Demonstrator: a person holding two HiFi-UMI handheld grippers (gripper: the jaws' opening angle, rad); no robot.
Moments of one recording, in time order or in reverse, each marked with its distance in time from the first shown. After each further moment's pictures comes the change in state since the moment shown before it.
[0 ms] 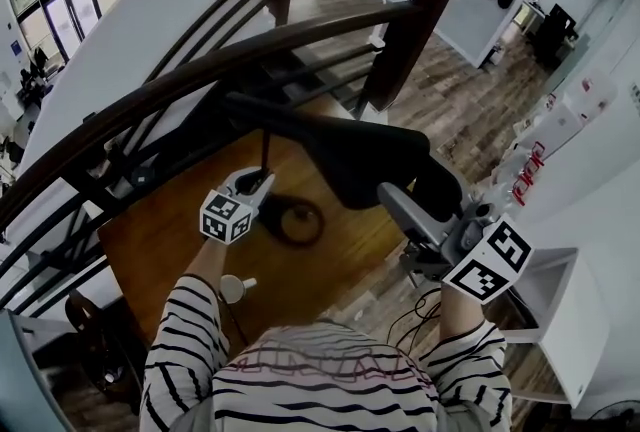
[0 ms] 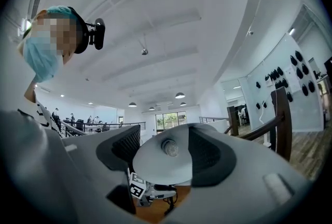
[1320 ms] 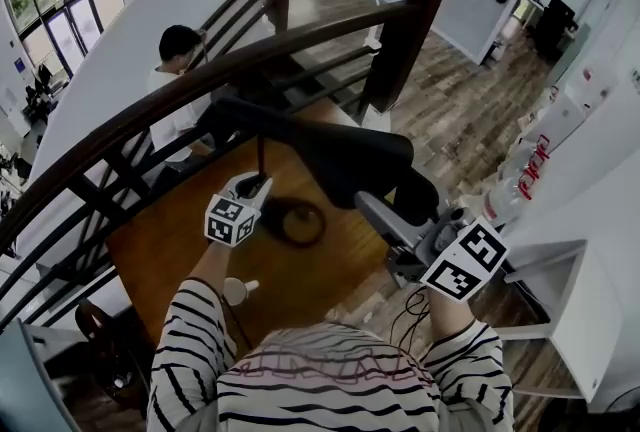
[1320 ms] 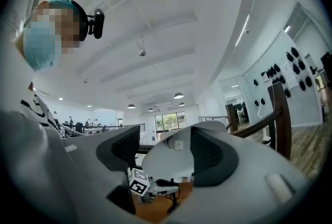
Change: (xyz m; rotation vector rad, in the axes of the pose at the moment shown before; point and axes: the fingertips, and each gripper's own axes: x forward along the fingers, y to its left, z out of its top) left arm 0.005 -0.005 -0.007 0.041 0.084 0.064; right arm -0.015 -0.003 -0.028 0.024 -0.019 -0.012
